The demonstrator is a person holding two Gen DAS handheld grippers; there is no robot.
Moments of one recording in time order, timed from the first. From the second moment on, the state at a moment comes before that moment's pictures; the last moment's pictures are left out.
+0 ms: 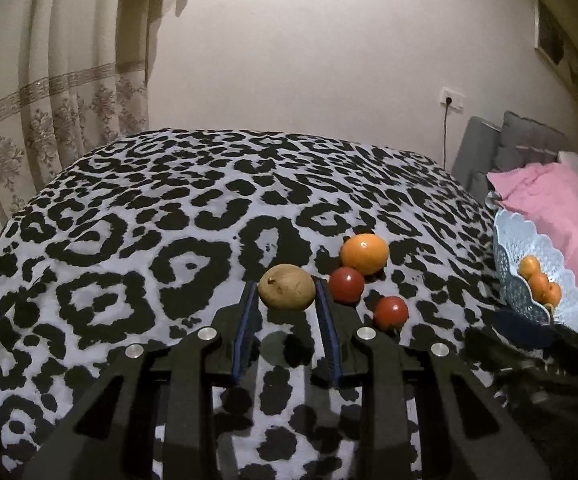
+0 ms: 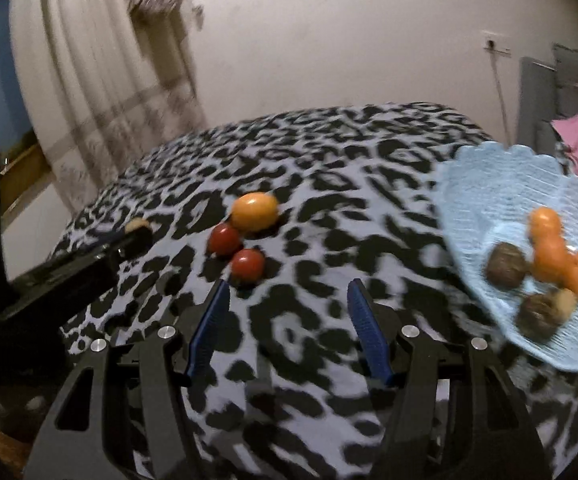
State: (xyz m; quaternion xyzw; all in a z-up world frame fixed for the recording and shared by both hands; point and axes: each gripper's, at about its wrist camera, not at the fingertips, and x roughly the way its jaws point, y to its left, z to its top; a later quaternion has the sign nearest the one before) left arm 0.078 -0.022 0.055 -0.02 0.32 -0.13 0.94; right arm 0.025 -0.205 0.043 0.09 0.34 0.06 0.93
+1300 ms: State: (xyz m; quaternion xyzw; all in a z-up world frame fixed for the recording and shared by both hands) left arm 0.082 -0.028 0.042 -0.01 0.33 -0.13 0.93; right arm 0.033 -0.217 0.071 0.09 0.31 0.03 0.94
